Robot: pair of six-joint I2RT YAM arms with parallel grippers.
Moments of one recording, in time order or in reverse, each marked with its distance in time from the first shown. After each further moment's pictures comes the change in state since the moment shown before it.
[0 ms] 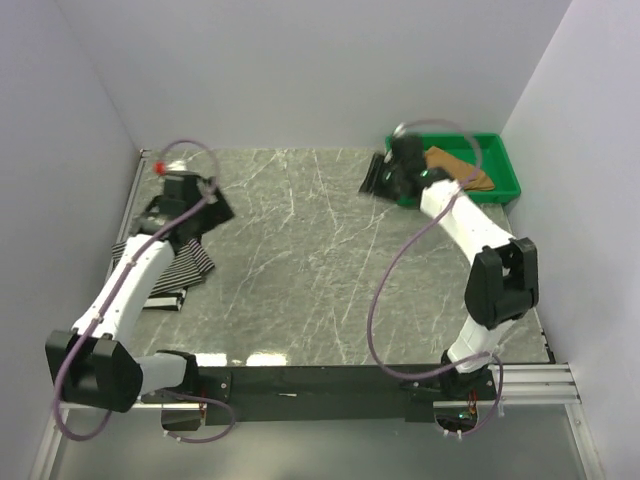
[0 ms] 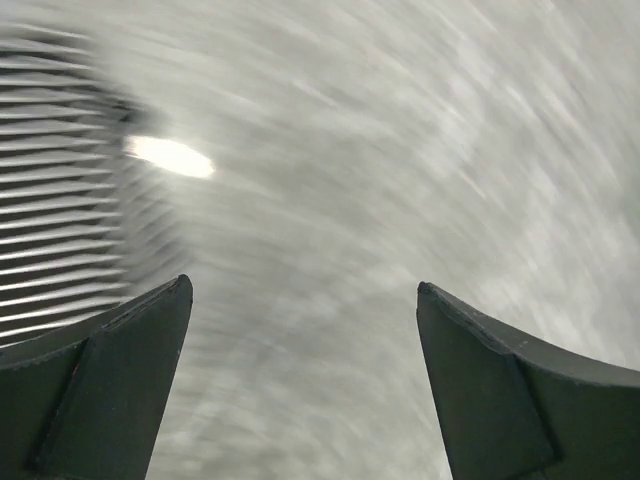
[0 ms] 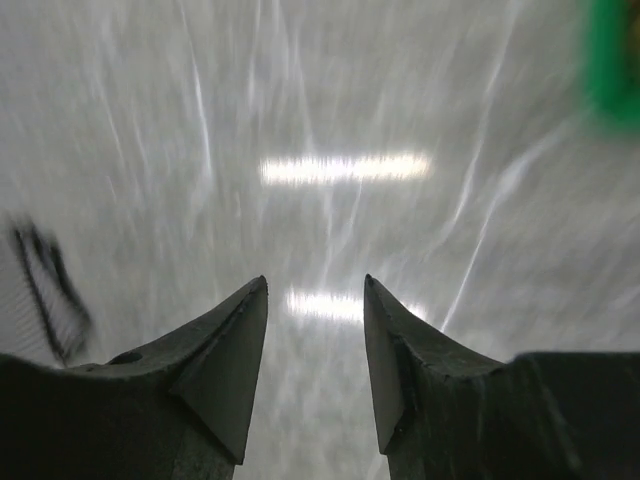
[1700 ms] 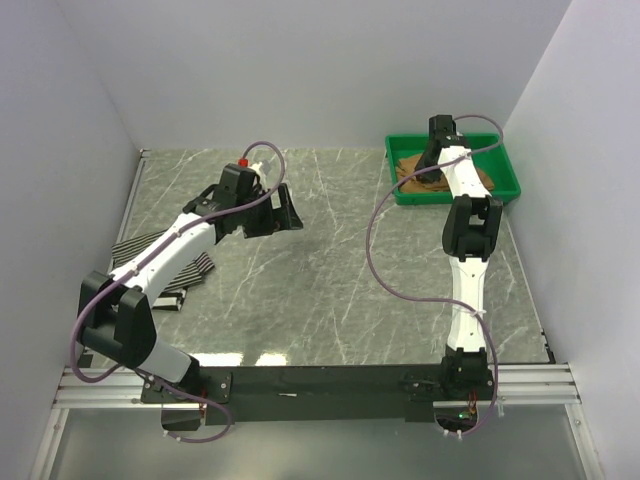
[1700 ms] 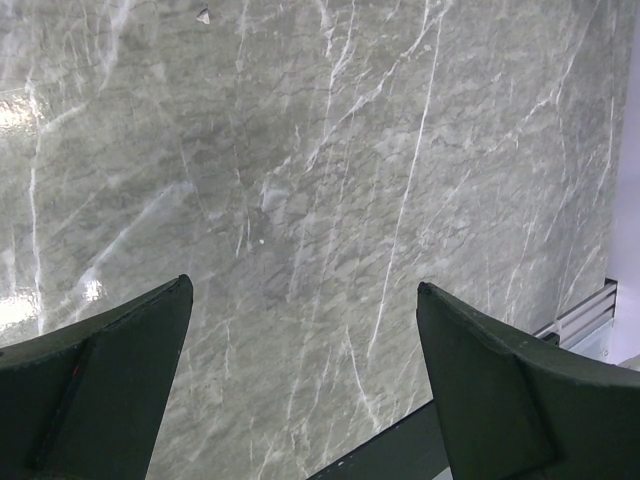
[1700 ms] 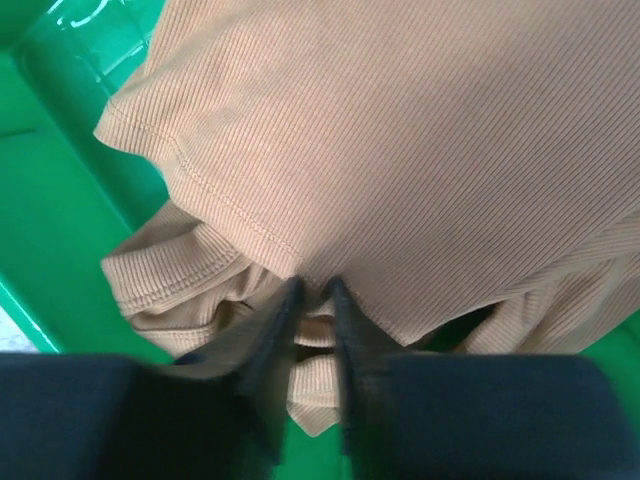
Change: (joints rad) left arm -0.291 0.255 0.097 0.133 0.419 0.029; right arm -0.347 0.826 0.935 -0.347 0.209 -0.026
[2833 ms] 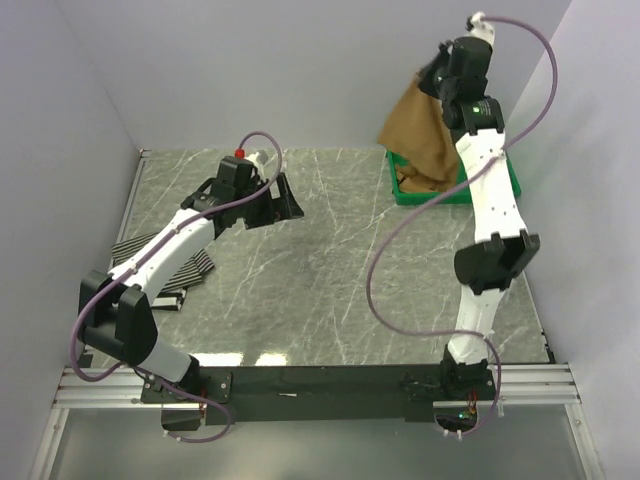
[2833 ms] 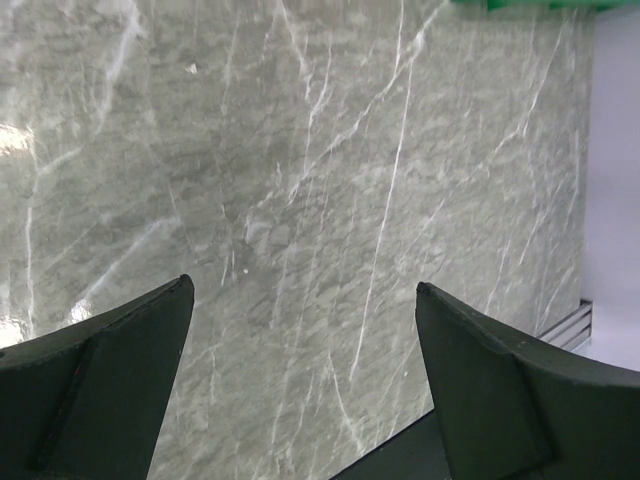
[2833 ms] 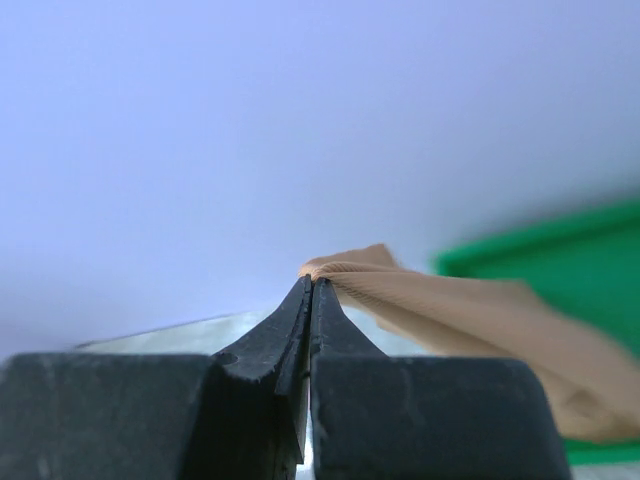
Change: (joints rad) left arm 0.010 0.022 0.053 0.025 0.000 -0.021; right arm 0.114 -0.498 0.025 0.280 -0.019 -0.035
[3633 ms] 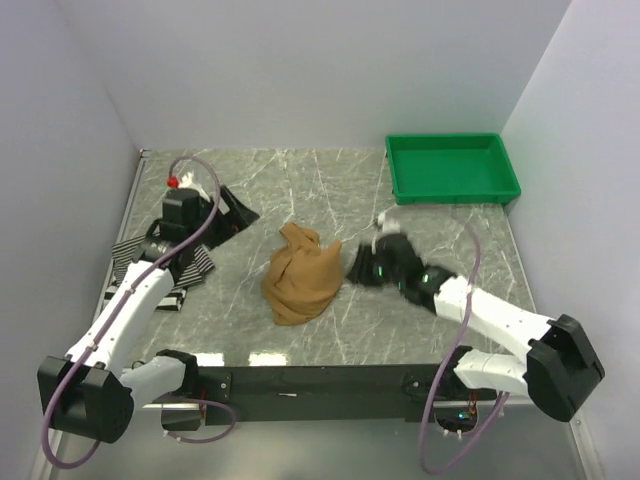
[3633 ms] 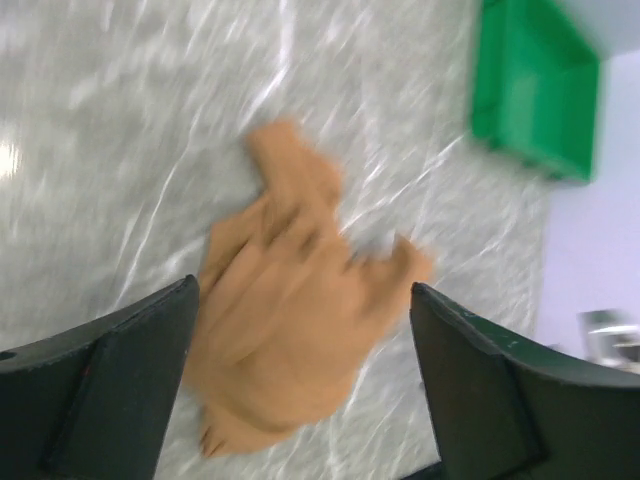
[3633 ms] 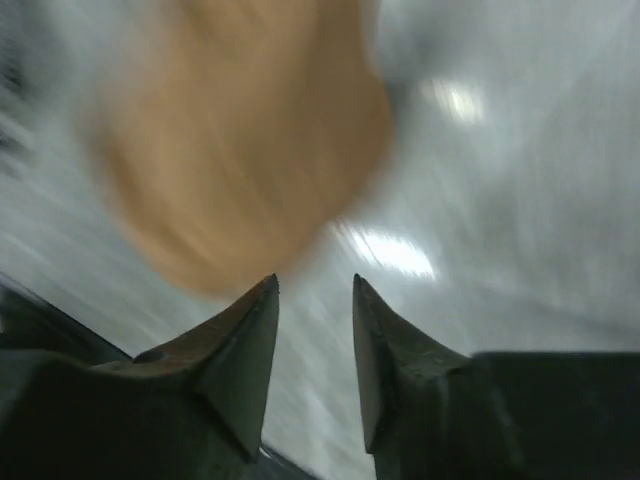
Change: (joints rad) left arm 0.189 -0.412 -0.307 0.076 -0.113 -0.170; right arm 0.559 -0.886 -1.641 0.375 -0.118 0.183
